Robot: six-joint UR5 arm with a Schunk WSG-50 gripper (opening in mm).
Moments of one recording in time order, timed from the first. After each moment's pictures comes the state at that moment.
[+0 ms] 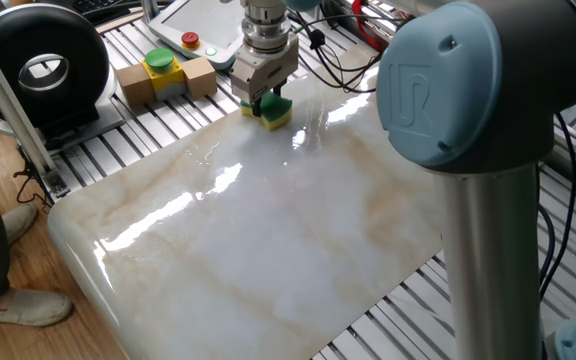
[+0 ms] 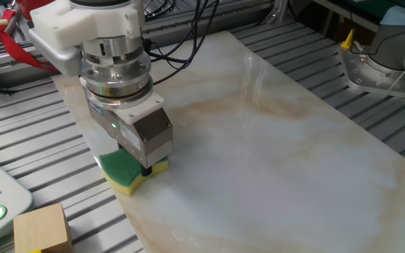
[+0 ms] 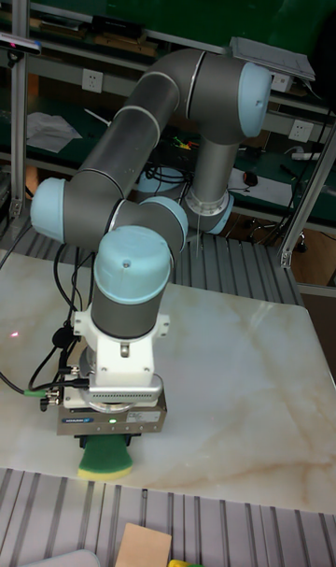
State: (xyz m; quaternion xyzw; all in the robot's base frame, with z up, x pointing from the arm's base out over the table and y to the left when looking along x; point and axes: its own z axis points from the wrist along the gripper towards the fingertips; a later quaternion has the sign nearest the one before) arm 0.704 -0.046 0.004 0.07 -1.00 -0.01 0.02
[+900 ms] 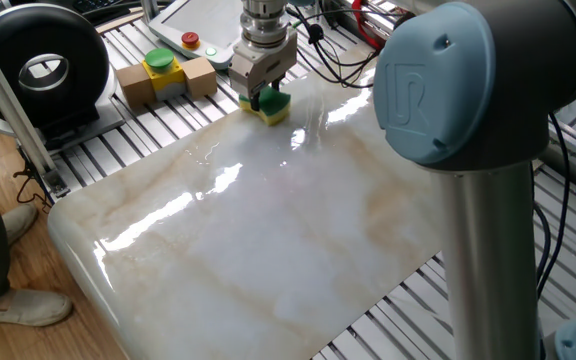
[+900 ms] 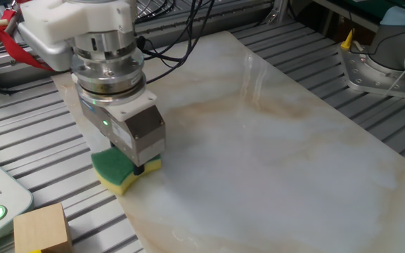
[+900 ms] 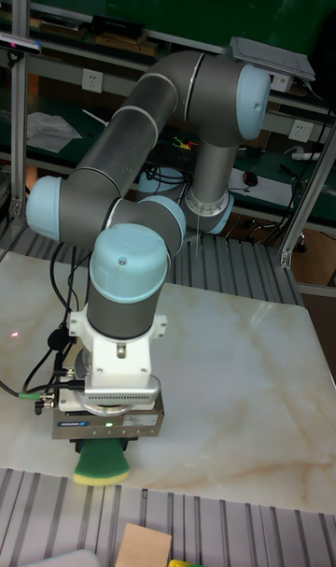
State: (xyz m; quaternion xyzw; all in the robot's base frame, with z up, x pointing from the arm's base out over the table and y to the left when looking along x) arm 0.722 -0.054 0.010 0.08 -1.00 -0.01 0.00
